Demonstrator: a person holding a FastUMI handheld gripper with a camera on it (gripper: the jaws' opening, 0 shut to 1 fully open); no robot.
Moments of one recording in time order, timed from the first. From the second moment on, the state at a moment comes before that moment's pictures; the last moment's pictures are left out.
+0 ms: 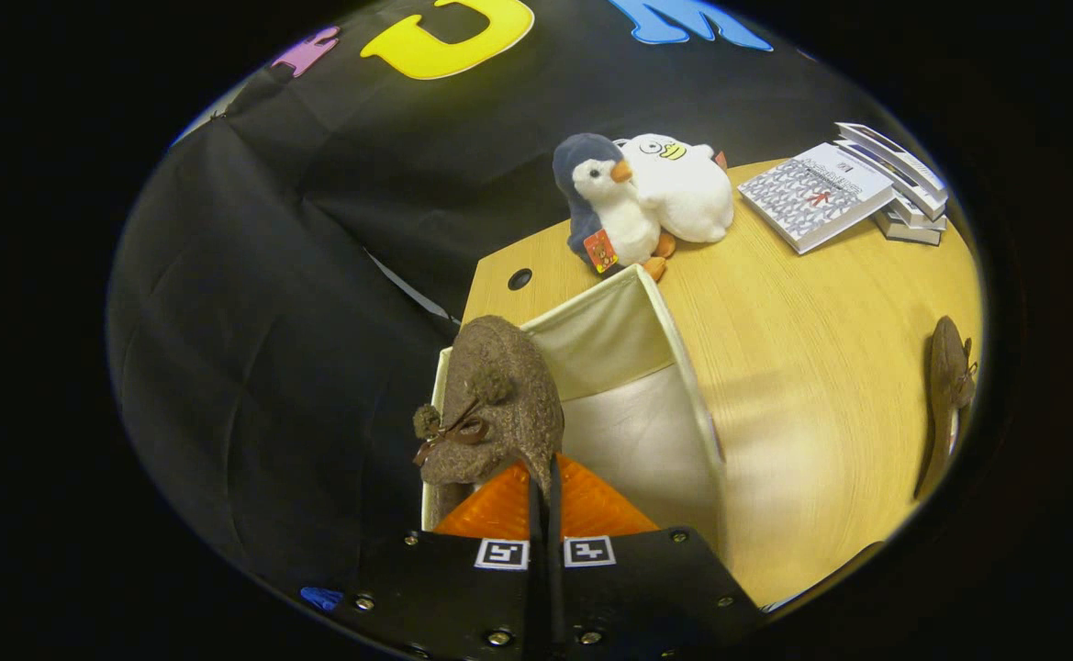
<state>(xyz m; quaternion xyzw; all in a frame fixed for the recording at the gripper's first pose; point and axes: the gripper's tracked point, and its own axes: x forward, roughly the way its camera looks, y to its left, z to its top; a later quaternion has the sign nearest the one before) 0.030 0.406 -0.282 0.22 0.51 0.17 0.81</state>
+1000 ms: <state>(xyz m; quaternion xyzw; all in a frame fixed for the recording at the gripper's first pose) 0.009 0.428 -0.289 0.19 0.49 0.25 0.82</state>
